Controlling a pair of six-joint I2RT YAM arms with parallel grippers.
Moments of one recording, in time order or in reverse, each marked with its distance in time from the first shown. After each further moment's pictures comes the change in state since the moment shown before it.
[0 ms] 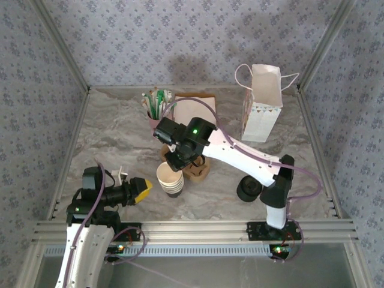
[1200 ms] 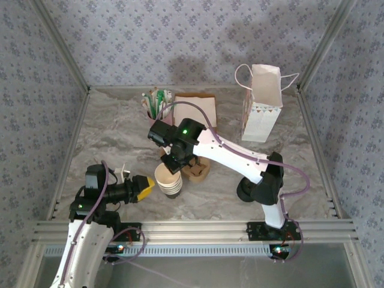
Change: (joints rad) left arm -0.044 0.032 -0.043 0.141 0.015 -0.068; right arm 0.000 0.082 0.040 -0.024 -0.027 -0.017
